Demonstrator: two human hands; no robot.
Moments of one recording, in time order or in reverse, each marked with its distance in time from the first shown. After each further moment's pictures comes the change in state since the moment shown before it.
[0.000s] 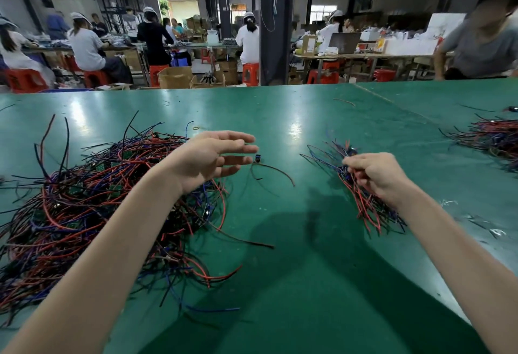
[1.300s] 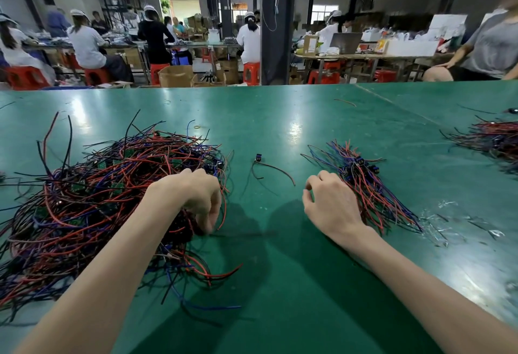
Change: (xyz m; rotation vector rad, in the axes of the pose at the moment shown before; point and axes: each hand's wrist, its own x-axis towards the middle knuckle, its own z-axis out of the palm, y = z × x) left_hand 0.007 -0.034 -0.024 1.584 -0.199 -0.194; right_hand -0.059 0.036 0.064 -1.133 0.073 -0.693
